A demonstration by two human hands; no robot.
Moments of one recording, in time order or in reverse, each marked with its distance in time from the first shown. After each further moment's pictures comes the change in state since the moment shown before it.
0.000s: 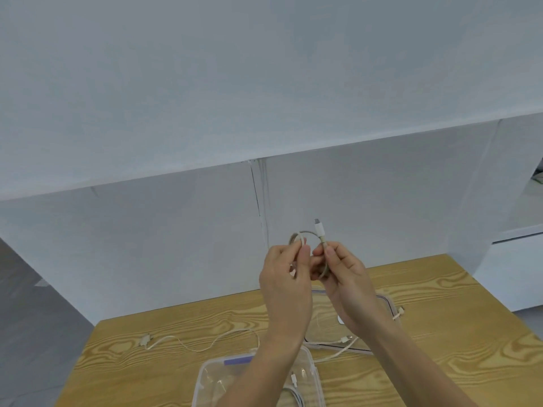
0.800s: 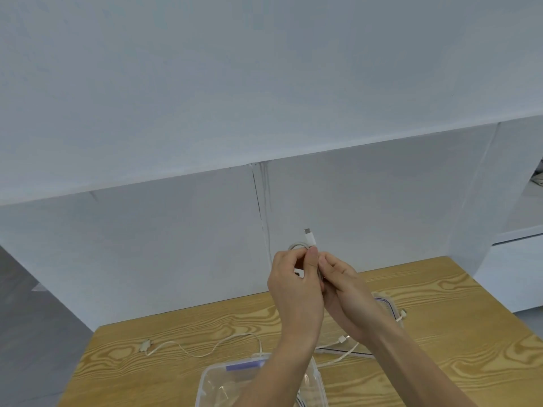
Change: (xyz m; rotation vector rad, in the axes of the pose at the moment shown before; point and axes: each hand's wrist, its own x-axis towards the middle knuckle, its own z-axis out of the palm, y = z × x) left_hand -0.001 0.007 0.011 -0.089 0.048 -0.128; right_hand 0.001 0.001 0.004 0.048 -0.108 0.179
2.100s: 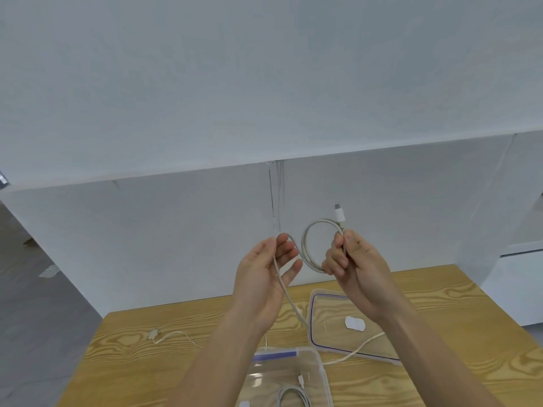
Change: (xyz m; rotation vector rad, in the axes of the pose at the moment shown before) left_hand 0.036 0.012 -0.076 -0.811 -0.263 -0.594; right_hand 0.007 -0.025 0.013 0.051 0.026 -0.092
